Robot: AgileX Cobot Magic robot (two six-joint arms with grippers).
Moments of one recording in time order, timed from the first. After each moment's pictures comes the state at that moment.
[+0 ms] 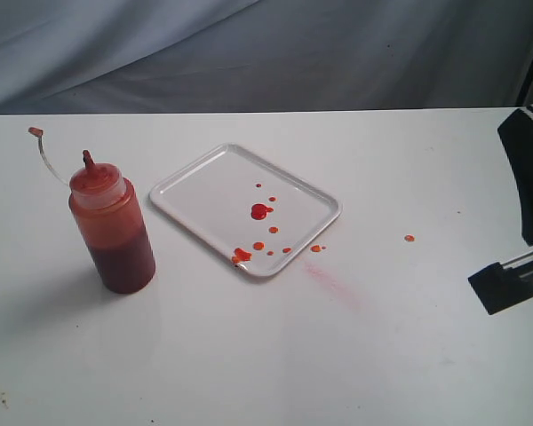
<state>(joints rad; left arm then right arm) -0.41 0.79 -0.20 0.23 -0.98 0.03 1.06 0.92 -0.16 0.66 -1.17 -0.52</state>
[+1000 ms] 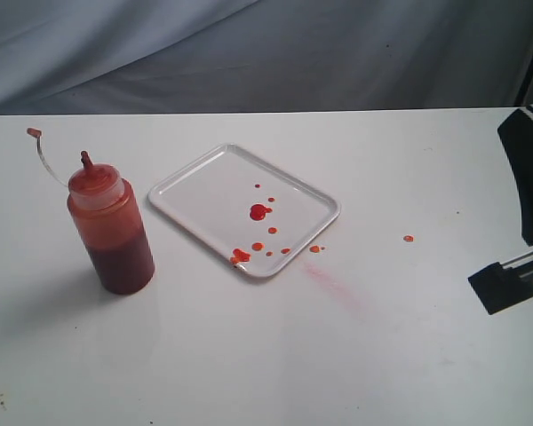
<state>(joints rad) -0.41 0.69 -0.20 0.13 -0.59 0.06 1.06 0.92 -0.16 0.66 -1.17 -0.52</state>
